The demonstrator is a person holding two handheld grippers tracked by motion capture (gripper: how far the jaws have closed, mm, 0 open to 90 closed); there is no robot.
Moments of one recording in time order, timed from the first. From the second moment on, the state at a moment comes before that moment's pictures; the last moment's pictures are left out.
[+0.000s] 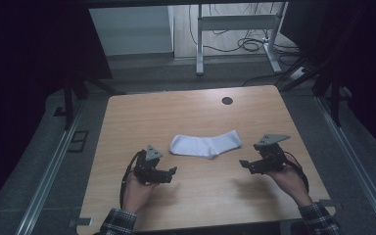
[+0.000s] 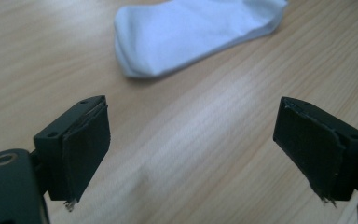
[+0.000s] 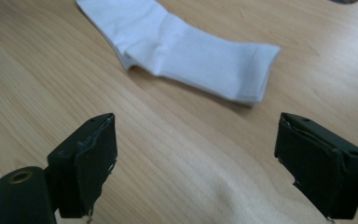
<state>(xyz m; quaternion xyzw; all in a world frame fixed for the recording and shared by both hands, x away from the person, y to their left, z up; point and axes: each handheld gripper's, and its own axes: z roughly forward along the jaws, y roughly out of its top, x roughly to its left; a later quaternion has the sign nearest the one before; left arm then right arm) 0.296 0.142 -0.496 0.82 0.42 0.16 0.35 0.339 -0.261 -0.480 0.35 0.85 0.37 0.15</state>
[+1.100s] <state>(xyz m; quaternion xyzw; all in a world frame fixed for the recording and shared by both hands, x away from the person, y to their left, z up) 0.259 0.158 -0.544 0.83 0.42 0.15 0.33 0.318 -0.269 -0.543 0.34 0.86 0.36 0.14</state>
